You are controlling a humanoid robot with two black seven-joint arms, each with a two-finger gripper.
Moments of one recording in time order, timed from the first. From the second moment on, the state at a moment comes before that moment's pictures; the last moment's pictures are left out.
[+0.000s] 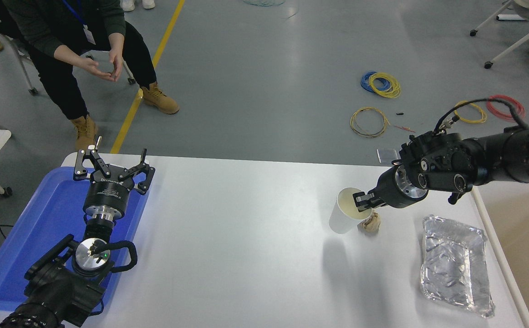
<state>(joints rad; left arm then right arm) -0.50 0.13 -1.12 -0.54 -0.09 -0.62 -0.36 1.70 -0.23 -1.19 1.01 -0.41 0.37 0.27</state>
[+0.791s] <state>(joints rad) -0.50 0.13 -1.12 -0.54 -0.09 -0.62 -0.36 2.07 -0.44 -1.19 1.14 -0.50 0.58 0.27</state>
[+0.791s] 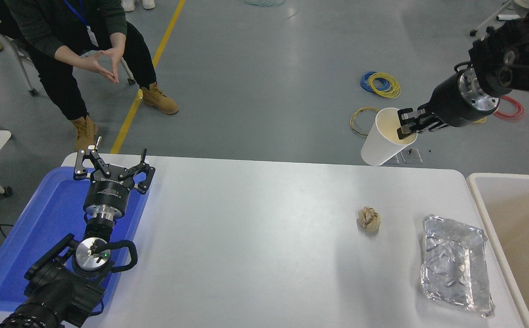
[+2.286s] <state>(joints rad) -0.50 0.13 -1.12 -0.54 -0.09 -0.62 -0.36 1.56 -0.50 -1.21 0.49 -0.50 0.54 0.26</state>
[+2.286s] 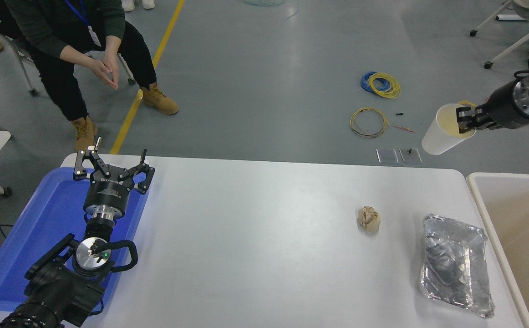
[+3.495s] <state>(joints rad) -0.50 0.13 -1.12 -0.54 -0.09 -0.62 -0.36 0.78 -0.54 -0.87 0.03 -0.41 0.11 0.19</state>
